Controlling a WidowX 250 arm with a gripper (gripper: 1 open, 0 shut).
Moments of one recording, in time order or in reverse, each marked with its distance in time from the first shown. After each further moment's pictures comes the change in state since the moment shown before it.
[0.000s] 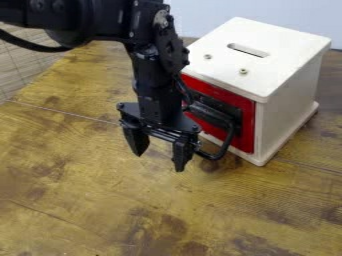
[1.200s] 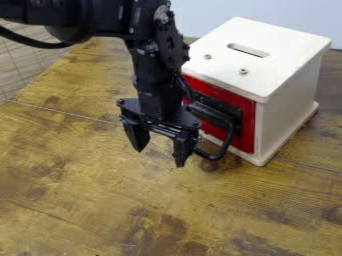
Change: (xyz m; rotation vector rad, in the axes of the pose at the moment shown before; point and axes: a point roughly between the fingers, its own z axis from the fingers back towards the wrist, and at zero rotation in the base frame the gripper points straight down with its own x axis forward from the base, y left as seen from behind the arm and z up) arm 0.005 0.001 0.007 0.004 -0.030 0.008
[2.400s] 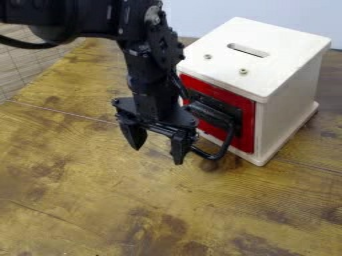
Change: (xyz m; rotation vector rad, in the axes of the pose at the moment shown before) arm -0.002 0.002 0.001 0.003 -0.047 0.024
